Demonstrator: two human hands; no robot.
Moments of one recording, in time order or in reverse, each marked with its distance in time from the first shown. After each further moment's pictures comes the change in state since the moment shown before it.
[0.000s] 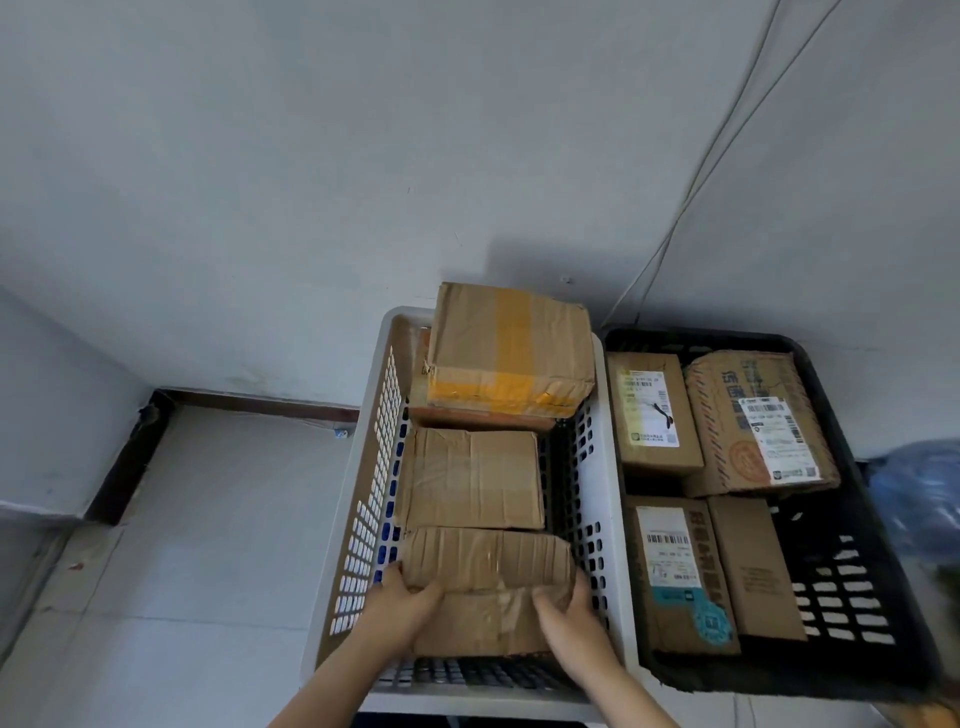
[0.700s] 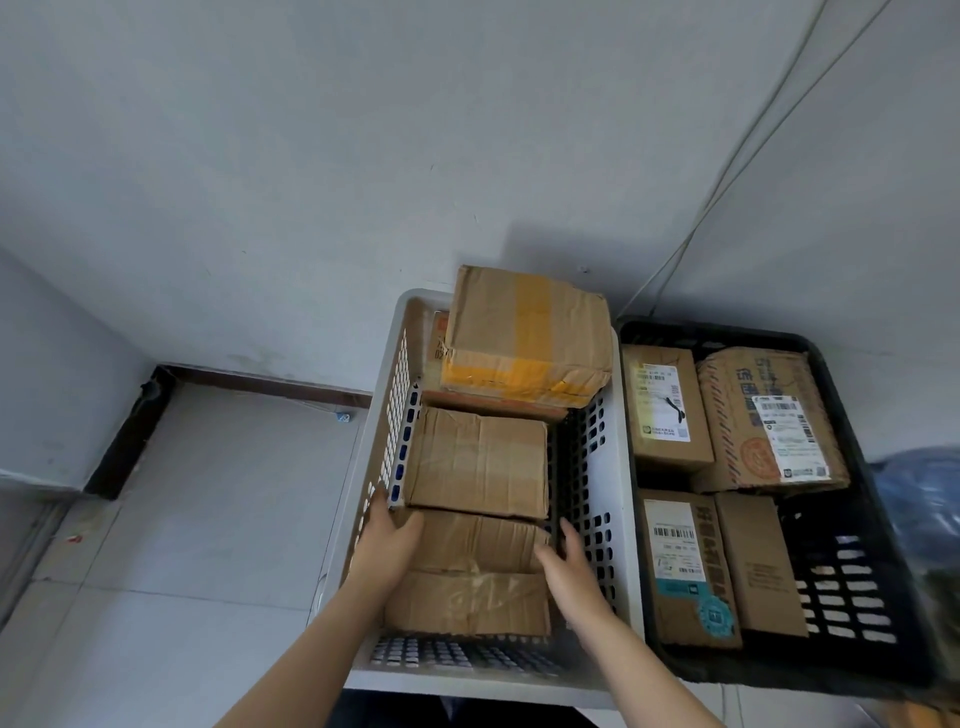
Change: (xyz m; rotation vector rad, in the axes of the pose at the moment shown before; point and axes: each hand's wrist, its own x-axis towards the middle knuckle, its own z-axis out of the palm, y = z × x) left_hand 0.025 0.011 -0.023 -0.178 0.185 0.195; right_hand -0.001 -0.038 -0.003 0.216 -0.002 -0.196
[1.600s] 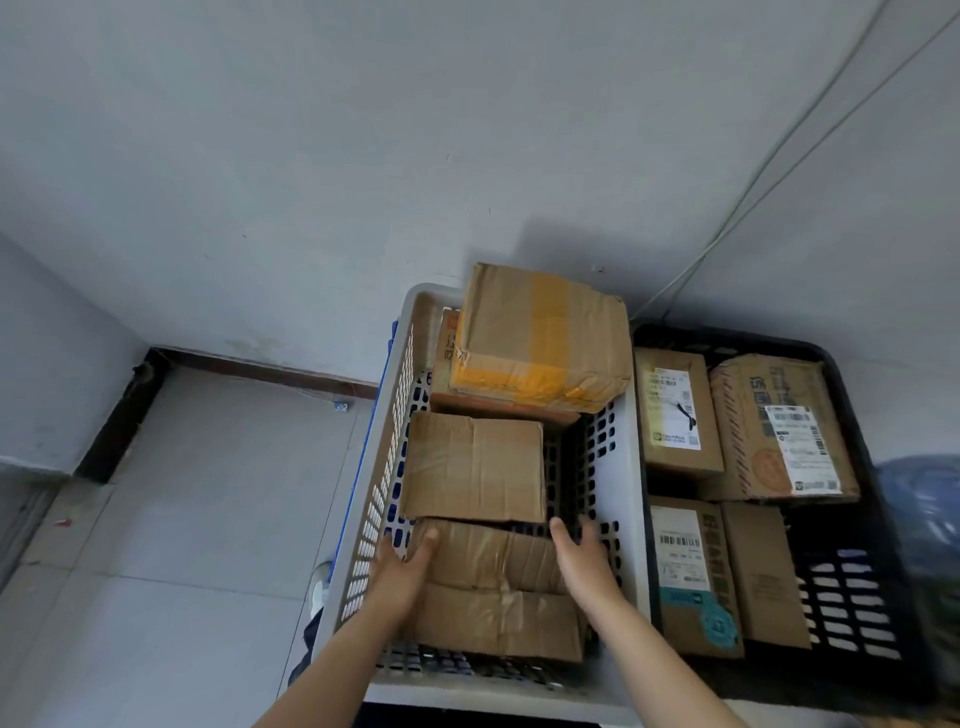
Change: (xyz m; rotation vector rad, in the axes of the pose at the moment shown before) left_hand 0.025 -0.053 0.025 -0.158 -0.062 -0.249; right_hand 0.019 -0.018 -0.003 -0.132 0.098 0.033
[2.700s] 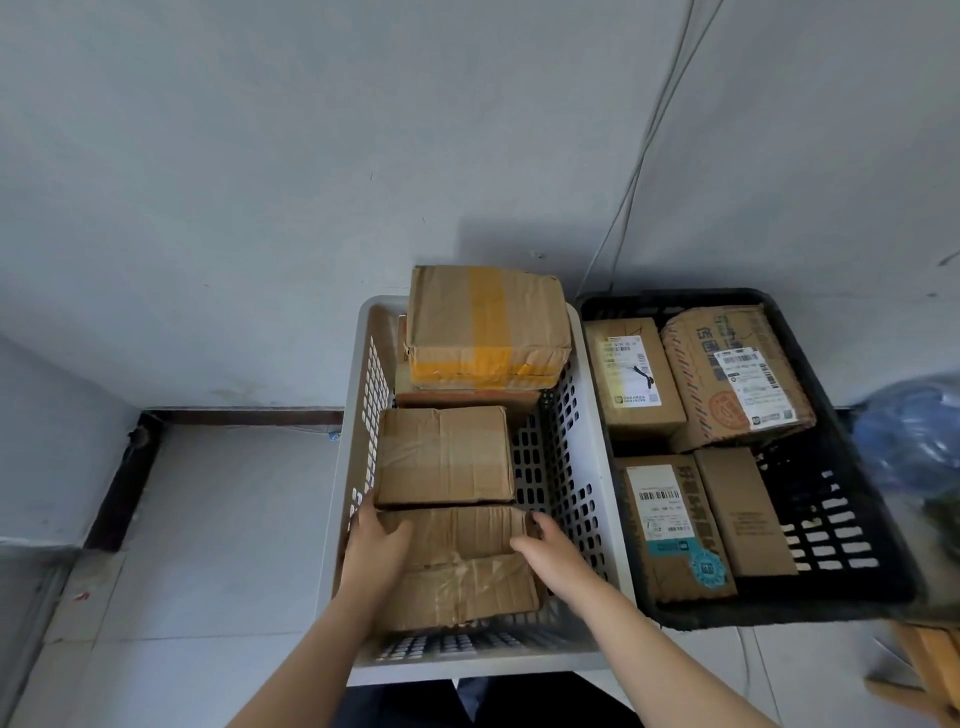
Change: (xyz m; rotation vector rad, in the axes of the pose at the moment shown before) left_hand -0.057 0.048 -0.012 0.256 0.117 0.315; right_hand -0.029 0.018 0.002 0.084 -0.253 -0.042
